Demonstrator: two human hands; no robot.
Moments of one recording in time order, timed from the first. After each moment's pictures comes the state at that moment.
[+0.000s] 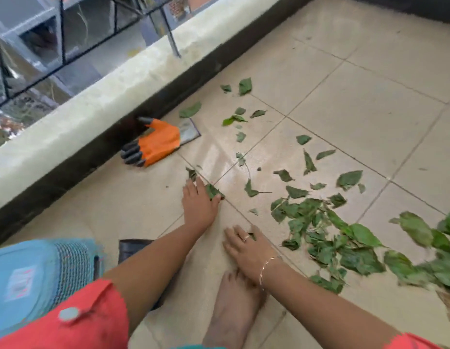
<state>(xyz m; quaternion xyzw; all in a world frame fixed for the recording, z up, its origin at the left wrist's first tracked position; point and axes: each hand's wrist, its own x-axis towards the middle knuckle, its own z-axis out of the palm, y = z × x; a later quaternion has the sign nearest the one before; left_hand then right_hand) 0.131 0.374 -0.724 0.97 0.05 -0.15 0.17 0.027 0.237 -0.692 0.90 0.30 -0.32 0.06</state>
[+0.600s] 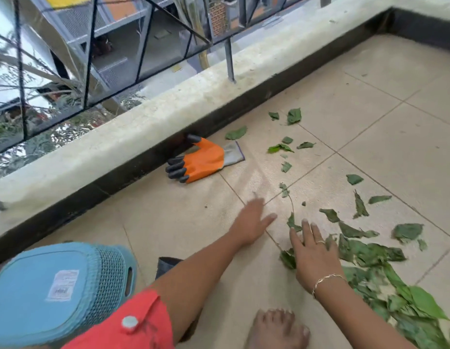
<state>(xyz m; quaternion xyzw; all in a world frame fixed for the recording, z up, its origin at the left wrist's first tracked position) 0.163 0.372 -0.715 0.92 -0.06 -0.23 0.30 0.081 0.225 -0.663 0.96 0.02 -0.28 -0.01</state>
